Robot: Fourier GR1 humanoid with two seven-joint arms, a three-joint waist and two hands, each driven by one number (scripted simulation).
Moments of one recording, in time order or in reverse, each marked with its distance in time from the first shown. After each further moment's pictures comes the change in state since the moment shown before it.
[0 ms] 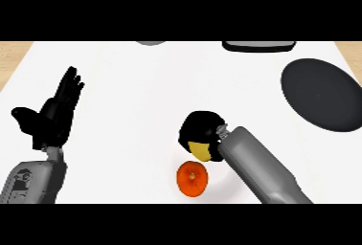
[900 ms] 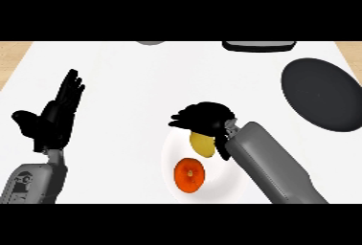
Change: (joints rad) left arm 0.018 0.016 -0.031 -0.001 0.030 0.024 -0.014; right arm 0.000 -0.065 -0.019 -0.157 -0.162 0.098 0.180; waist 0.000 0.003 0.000
